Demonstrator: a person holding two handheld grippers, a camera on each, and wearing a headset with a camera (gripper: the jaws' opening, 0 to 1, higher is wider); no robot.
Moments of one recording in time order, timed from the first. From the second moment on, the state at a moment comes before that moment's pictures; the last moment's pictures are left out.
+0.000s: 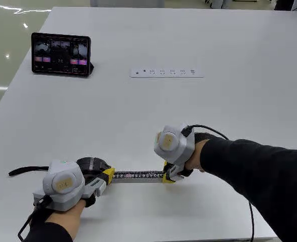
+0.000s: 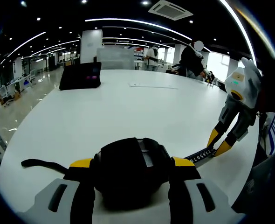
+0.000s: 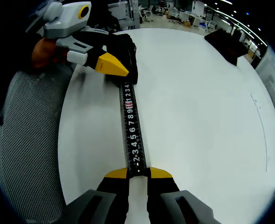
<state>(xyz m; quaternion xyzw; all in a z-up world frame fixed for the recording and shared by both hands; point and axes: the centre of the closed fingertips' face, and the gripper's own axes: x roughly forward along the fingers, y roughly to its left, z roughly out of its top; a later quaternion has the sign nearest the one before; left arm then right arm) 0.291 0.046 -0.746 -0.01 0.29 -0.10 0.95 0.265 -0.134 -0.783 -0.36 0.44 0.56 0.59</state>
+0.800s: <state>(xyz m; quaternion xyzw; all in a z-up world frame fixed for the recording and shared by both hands) 0.290 0.046 -0.747 -0.01 0.29 -0.11 0.95 0.266 -0.125 -0.782 -0.35 0.43 0.58 0.60</state>
